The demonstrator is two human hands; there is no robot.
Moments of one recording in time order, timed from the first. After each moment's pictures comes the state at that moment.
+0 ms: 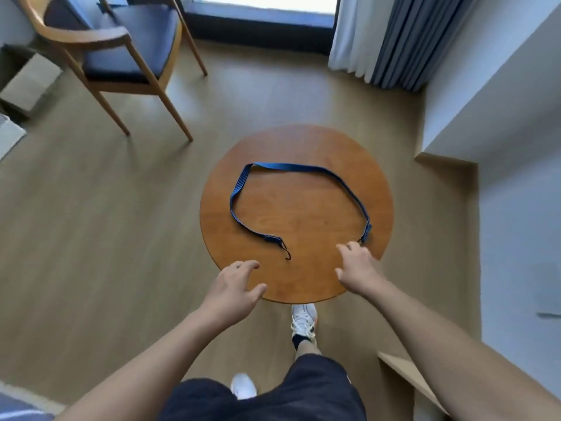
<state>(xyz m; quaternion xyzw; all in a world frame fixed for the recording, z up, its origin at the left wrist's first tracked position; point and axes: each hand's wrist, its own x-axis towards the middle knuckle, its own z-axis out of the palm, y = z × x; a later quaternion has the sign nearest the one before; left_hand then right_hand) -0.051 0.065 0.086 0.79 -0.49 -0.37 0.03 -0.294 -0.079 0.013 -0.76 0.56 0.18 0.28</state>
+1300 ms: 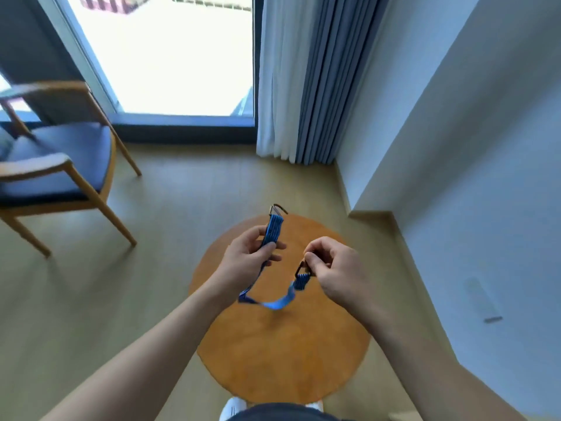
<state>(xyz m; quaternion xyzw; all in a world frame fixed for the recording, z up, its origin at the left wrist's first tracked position) 0.057 -0.135 0.218 0.54 -0.45 -0.58 0.40 -0.139 -0.124 0.235 -0.63 0.61 -0.31 0.37</state>
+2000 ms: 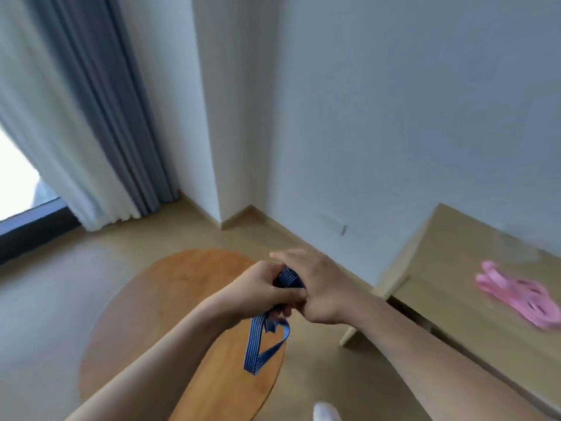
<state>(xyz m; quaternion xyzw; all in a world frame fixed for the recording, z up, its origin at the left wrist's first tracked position) -0.098 -0.057 0.287 0.20 -0.75 -0.62 -0.03 -0.231 0.059 0.298 -0.63 0.75 -0.14 0.17</state>
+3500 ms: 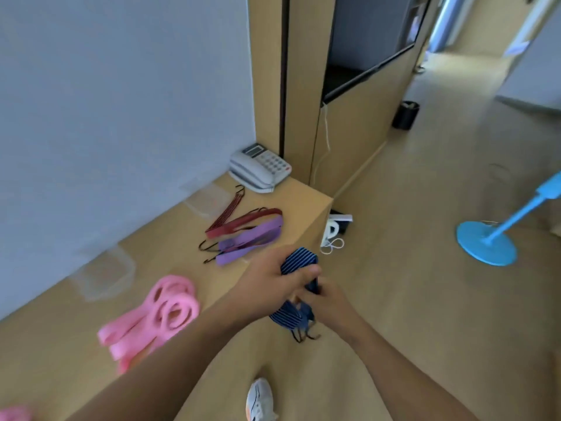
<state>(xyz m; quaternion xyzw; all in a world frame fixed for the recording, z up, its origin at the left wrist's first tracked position) -0.577 0.787 0.302 -0.45 -0.68 -0.49 -0.31 -0.465 0.904 0.216 0.31 0.73 -0.60 -0.08</state>
